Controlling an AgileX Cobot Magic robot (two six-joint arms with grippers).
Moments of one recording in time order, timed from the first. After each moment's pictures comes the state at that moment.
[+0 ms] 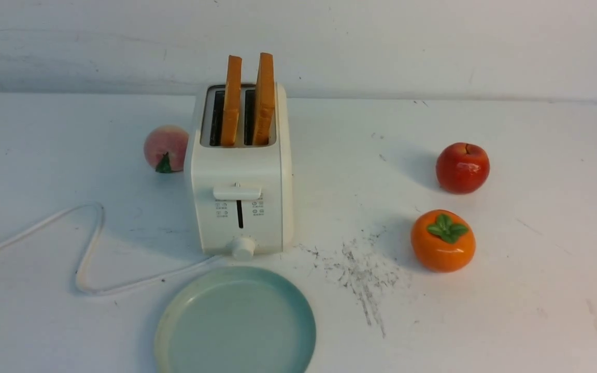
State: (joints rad) right arm 0.03 0.49 -0.73 0.39 0.90 0.10; left arm -0.07 0.49 -0.92 0.02 0.79 -0.57
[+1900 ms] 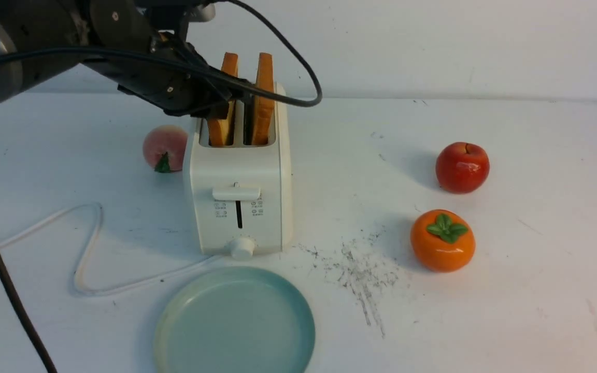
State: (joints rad) right arm 0.03 0.71 -0.59 0.44 0.96 -0.04; left arm -0.28 1.77 -1.61 -0.18 0.63 -0.01
